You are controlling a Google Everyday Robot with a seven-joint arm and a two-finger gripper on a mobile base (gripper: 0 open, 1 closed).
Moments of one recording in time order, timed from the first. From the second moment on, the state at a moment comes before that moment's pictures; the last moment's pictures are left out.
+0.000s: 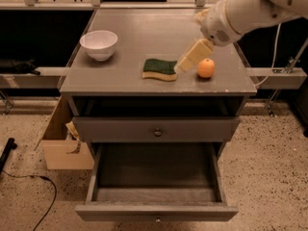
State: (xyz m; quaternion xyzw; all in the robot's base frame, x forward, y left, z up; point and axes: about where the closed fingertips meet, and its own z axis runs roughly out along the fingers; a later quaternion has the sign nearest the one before) arm 0.635 -0.092 0.946 -0.57 0.72 0.08 0.40
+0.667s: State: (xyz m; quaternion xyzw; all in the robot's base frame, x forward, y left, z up) arm 0.691 -0.076 0.934 -0.58 0.71 0.06 0.39
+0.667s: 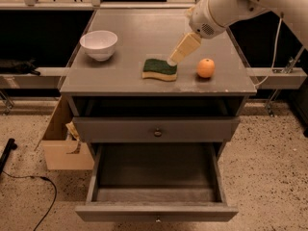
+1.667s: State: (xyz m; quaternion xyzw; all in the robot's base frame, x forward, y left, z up) arm 0.649 -0.114 0.855 -0.53 0.77 0.09 0.35
